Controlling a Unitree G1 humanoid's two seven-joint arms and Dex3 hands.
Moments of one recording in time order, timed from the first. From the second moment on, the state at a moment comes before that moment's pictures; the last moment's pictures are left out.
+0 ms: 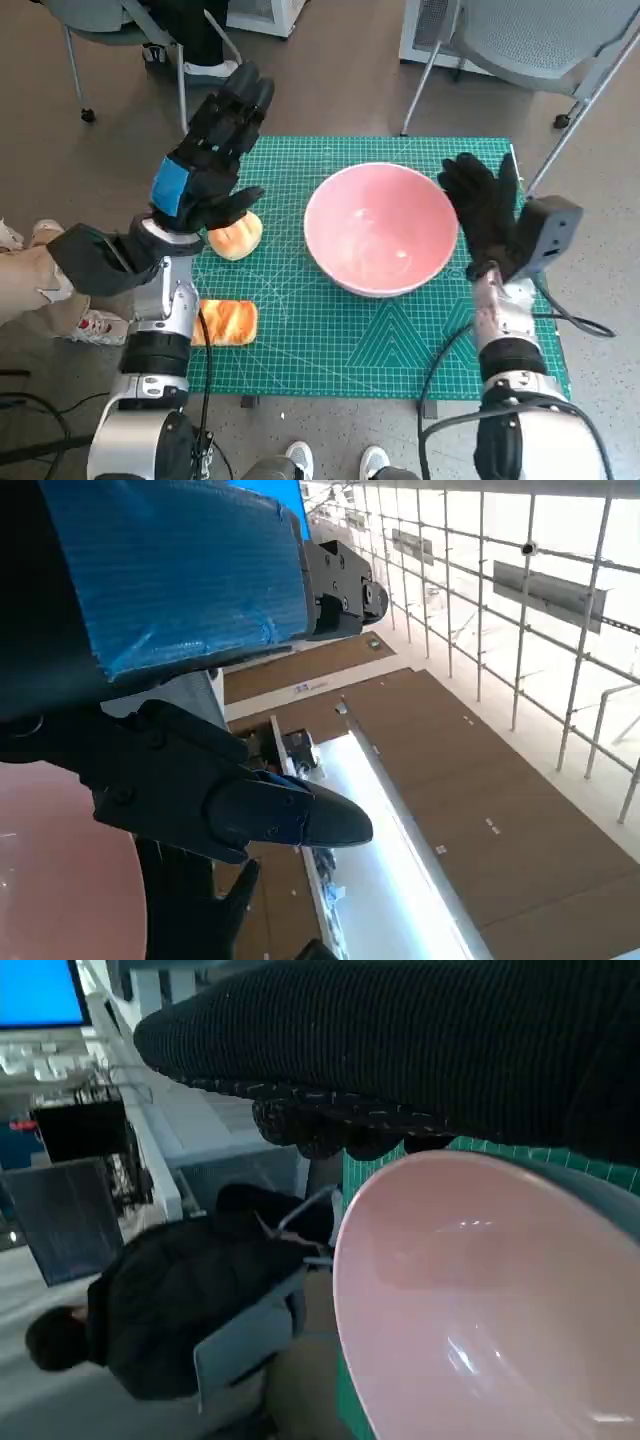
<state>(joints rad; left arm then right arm) -0.74 0.19 0.22 0.68 -0.39 -0.57 -0.71 -0.93 -0.14 -0.35 1.31 0.15 -0.37 0.23</state>
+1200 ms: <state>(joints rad) -0.72 0.19 0.22 0.64 -0.39 -0.56 -0.69 -0.95 -0.12 -0.33 1.30 0.15 -0.38 0.28</state>
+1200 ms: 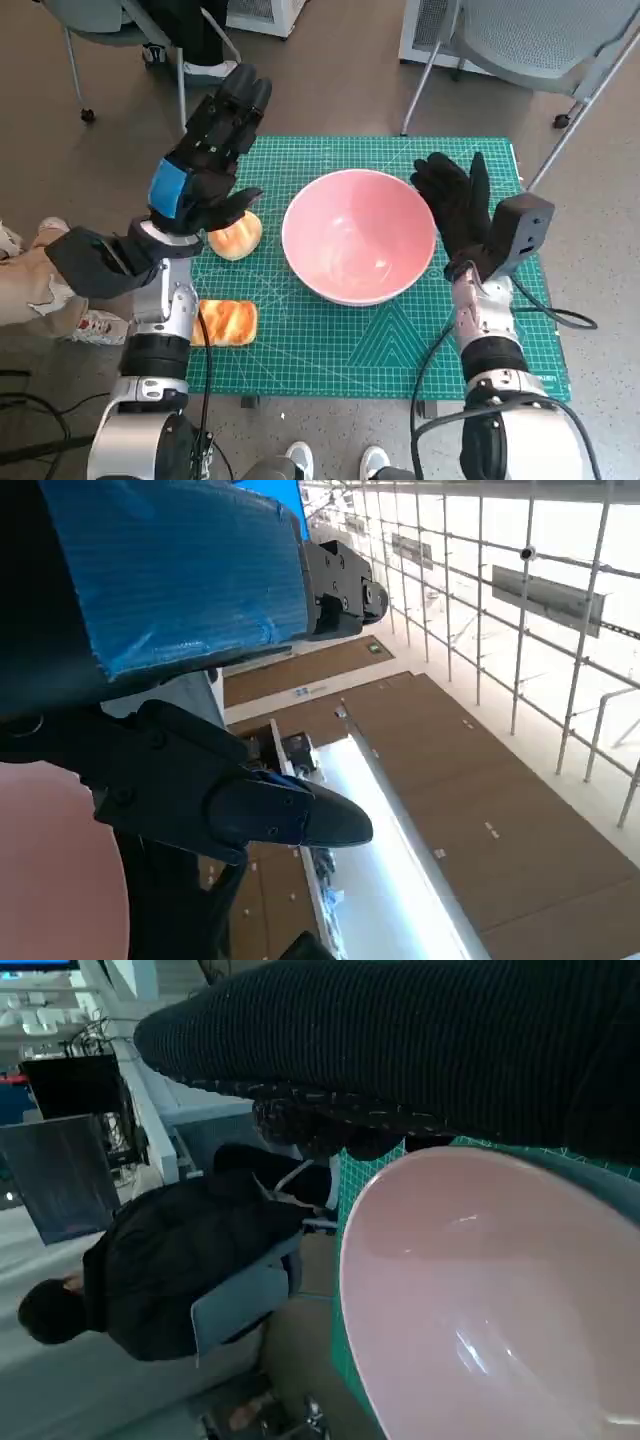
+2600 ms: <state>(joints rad) -0.53 0.30 0.16 0.27 -0.26 -0.42 -0.63 -0.84 -0.10 -0.15 0.78 0.20 -0.77 0.51</state>
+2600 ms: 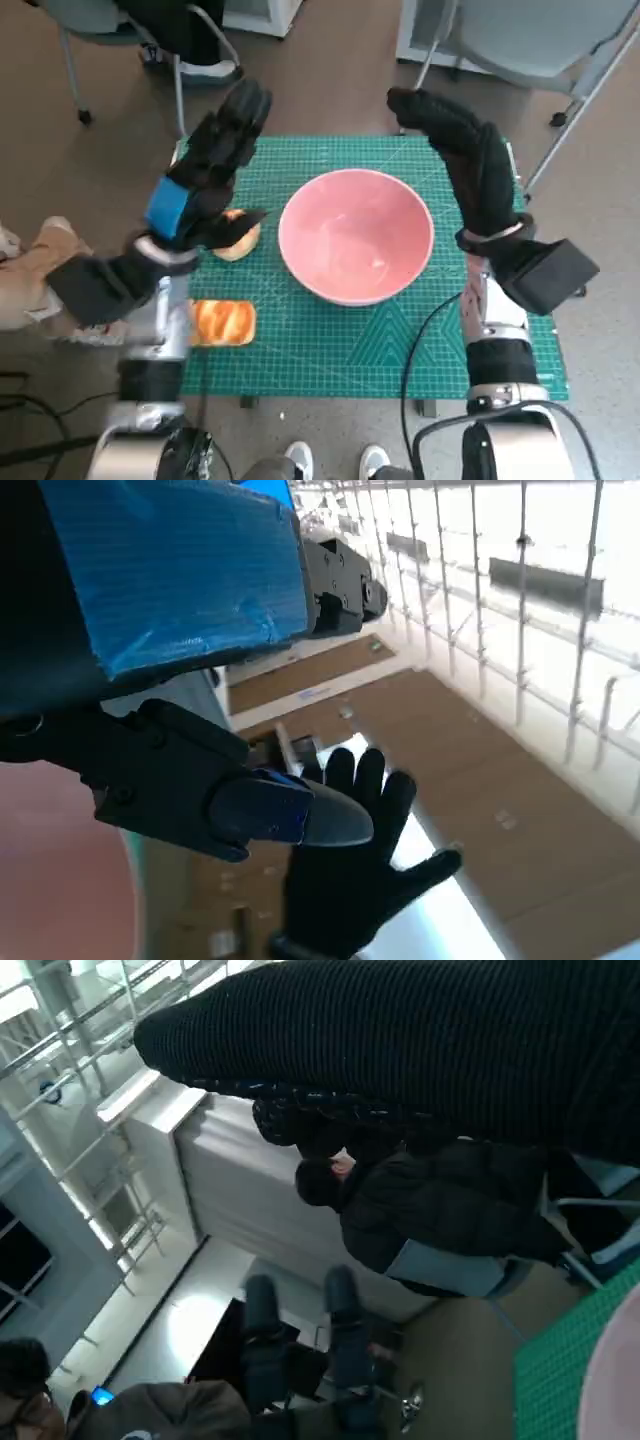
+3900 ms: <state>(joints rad) -0.06 0.83 0.07 -0.65 0.39 0.41 -0.73 -0.82 -0.08 -0.15 0.74 0.27 -0.71 0.53</state>
